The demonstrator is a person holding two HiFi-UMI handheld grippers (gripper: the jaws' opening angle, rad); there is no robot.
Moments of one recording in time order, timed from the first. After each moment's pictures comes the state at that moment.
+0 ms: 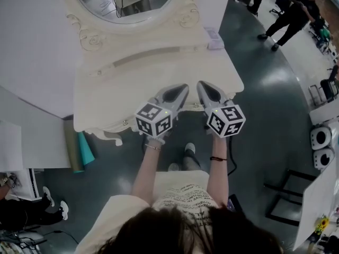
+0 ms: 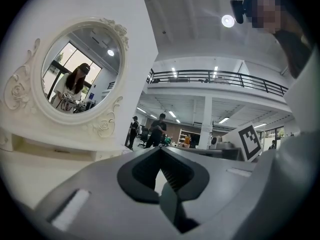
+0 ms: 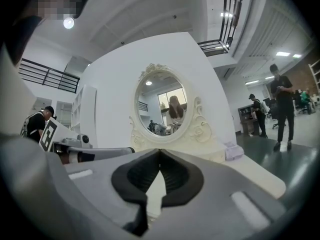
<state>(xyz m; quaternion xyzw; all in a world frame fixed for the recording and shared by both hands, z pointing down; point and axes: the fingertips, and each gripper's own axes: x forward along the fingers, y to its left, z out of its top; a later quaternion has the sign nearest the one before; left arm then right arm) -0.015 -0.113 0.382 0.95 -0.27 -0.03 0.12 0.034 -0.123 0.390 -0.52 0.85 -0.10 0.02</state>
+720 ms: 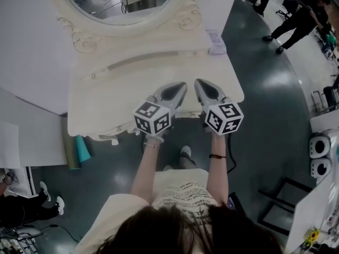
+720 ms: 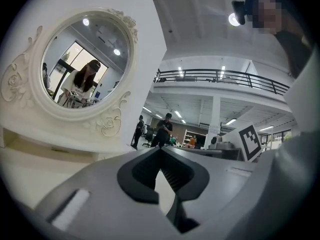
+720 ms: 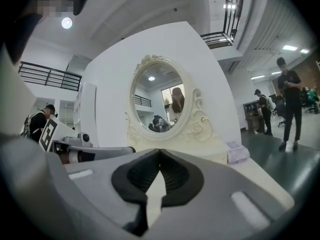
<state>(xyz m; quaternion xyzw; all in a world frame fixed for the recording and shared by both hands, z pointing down) 0.011 -0.183 0.396 0.94 -0.30 -0.03 0.14 0.057 -0.196 0.405 -0.49 0.86 -0.11 0.00</state>
